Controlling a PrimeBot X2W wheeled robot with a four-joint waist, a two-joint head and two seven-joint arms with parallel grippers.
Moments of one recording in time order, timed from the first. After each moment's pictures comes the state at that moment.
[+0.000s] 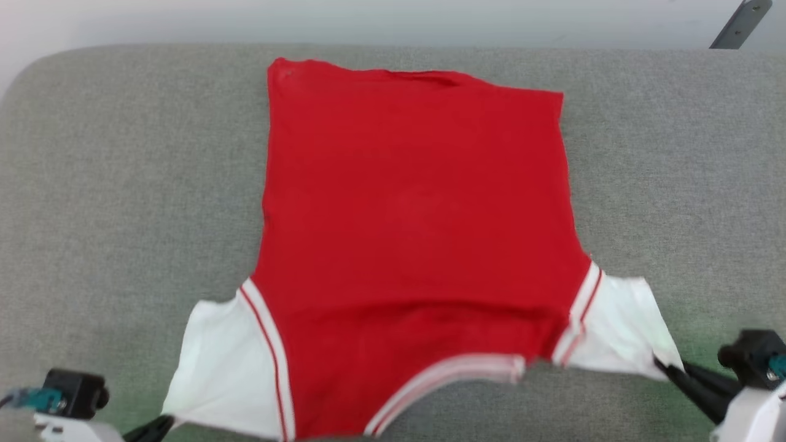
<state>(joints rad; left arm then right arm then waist) -0.38 1.18 -1.12 -0.04 -1.39 0.15 -0.07 -0.24 -0.89 0.68 0.04 0.65 0.13 0.07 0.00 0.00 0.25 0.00</state>
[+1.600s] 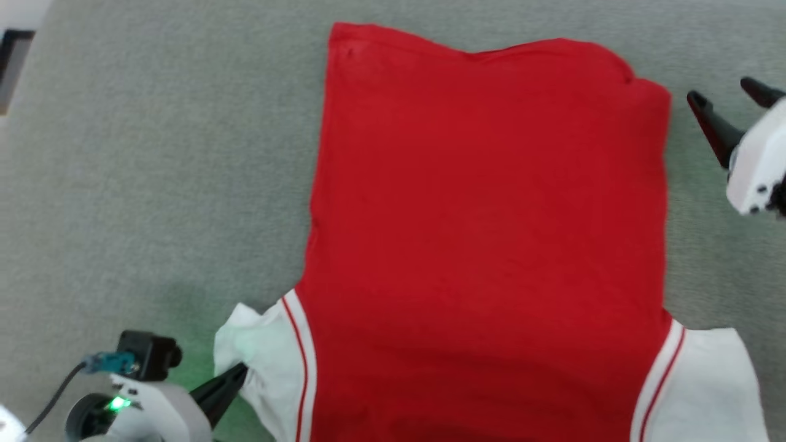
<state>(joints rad) -0.46 1.01 -1.12 -0.03 -1.32 0.16 -0.11 -0.72 -0.48 0.19 0.24 0.48 0.13 0.51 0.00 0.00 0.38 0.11</state>
